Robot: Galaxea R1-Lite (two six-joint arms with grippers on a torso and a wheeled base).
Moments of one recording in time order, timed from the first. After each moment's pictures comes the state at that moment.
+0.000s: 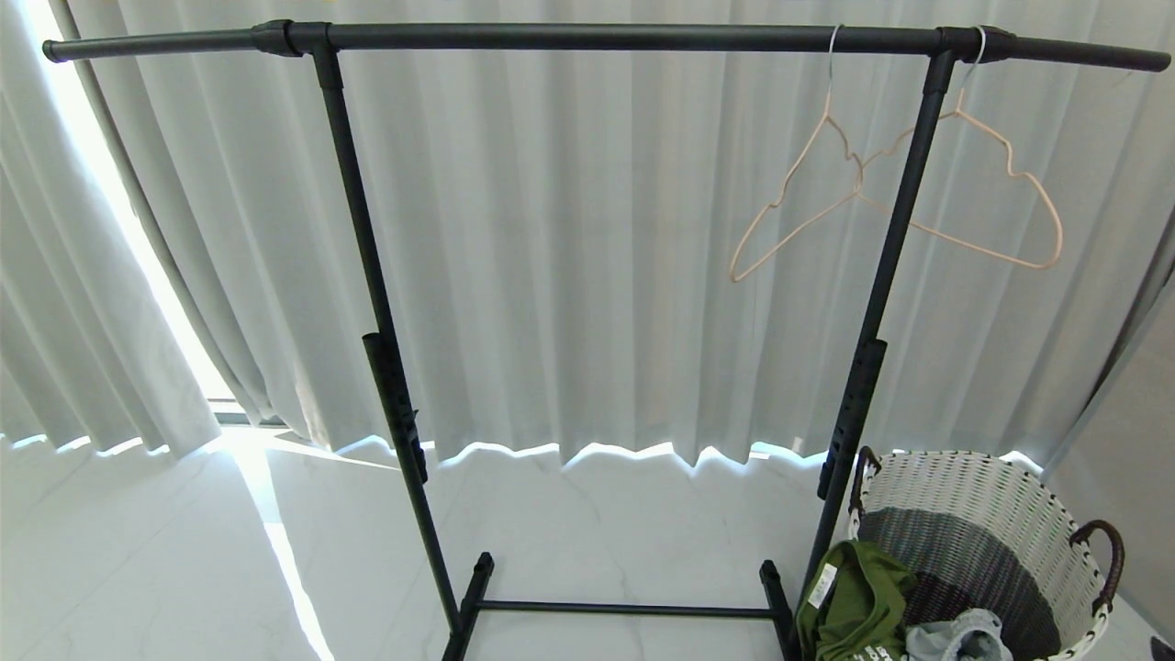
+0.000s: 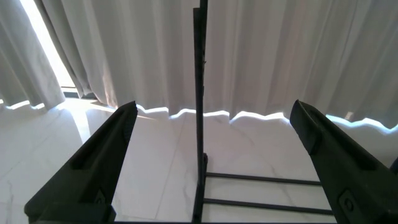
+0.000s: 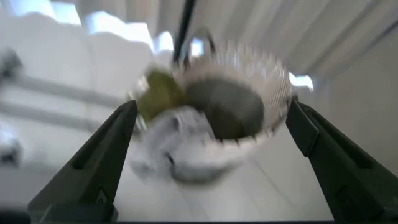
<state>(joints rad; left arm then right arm) 0.00 0.00 0.00 -0.01 0.03 0.05 0.06 0.55 -0.31 0.11 0.01 -0.24</state>
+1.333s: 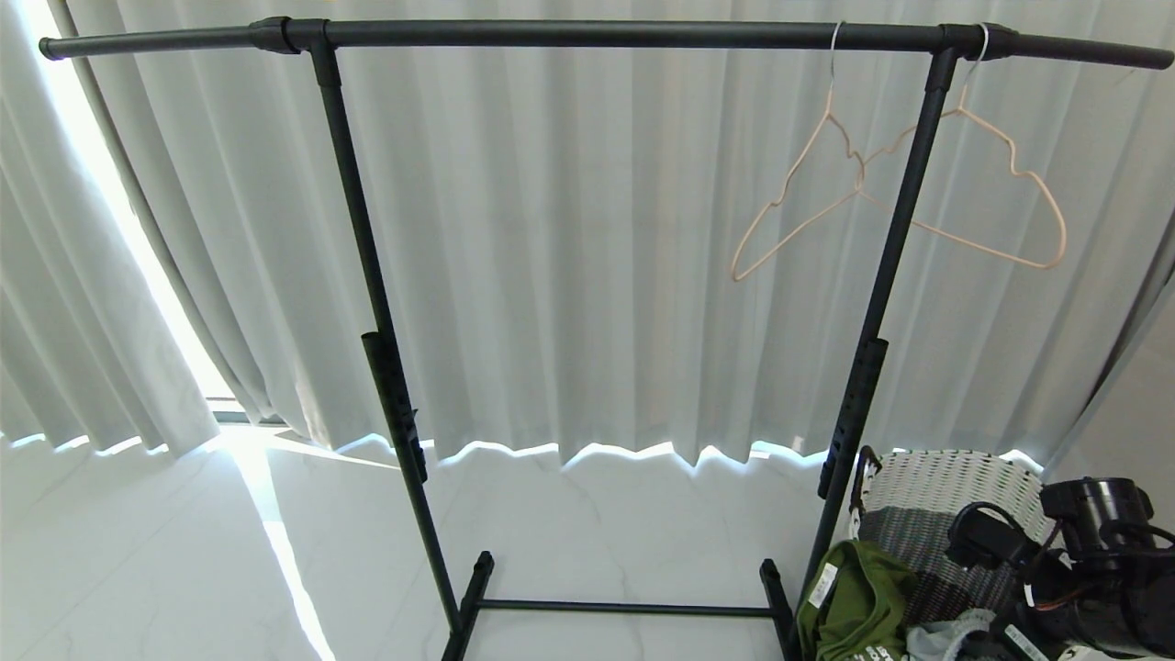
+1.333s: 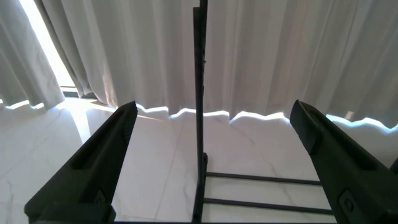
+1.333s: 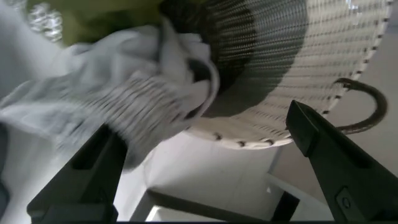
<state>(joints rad) 0.00 0.00 0.00 -0.01 0.03 0.05 -0.01 1.92 -0.32 -0.65 -0.10 -0.68</state>
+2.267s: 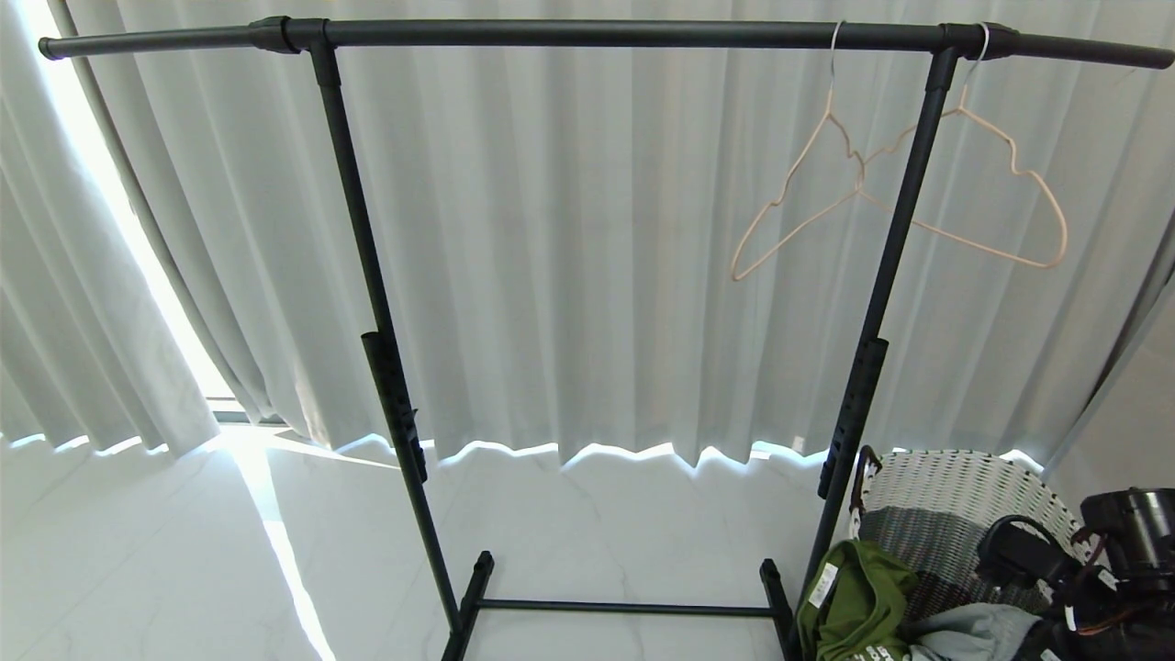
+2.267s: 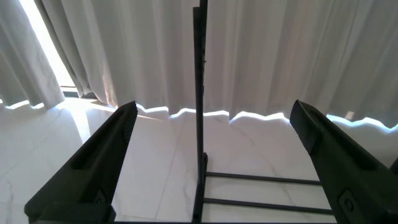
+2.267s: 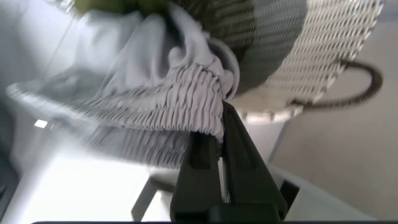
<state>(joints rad) 0.00 0.00 0.00 -0.01 0.03 0.05 -0.02 1.73 -0.26 -0.49 -0.10 -0.68</state>
